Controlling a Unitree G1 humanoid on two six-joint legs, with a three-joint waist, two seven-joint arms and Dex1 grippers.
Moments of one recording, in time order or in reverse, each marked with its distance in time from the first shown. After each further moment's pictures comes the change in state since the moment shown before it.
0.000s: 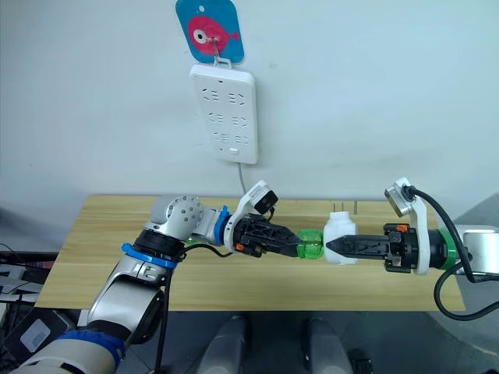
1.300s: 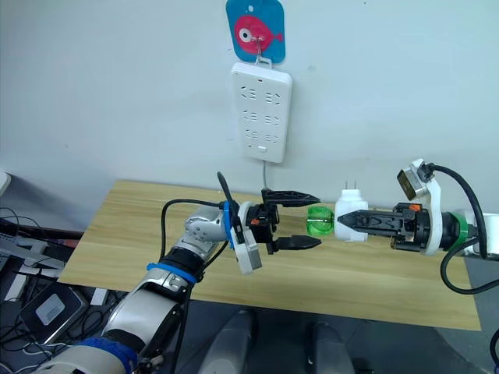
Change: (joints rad) left arm 0.044 -0.085 -0.090 0.359 1.017 -2.877 0.427; right arm -0.131 0.029 0.004 0.183 -0.007 0.066 0.061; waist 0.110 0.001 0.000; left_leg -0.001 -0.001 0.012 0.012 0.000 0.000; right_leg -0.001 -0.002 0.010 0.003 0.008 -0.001
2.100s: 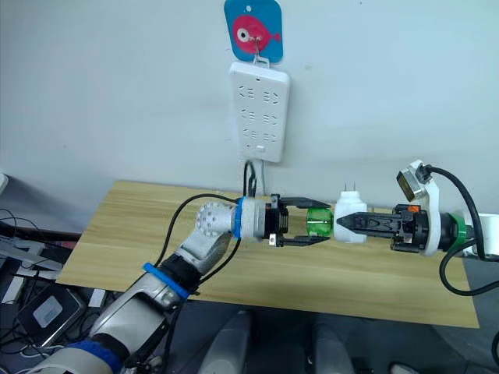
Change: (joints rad) left arm 0.035 0.228 -0.286 -0.579 -1.045 1.553 -0.232; right arm 0.029 -0.057 -0.012 -0.059 0.001 -0.001 0.037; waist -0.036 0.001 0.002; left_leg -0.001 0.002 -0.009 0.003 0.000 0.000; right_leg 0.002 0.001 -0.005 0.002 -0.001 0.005
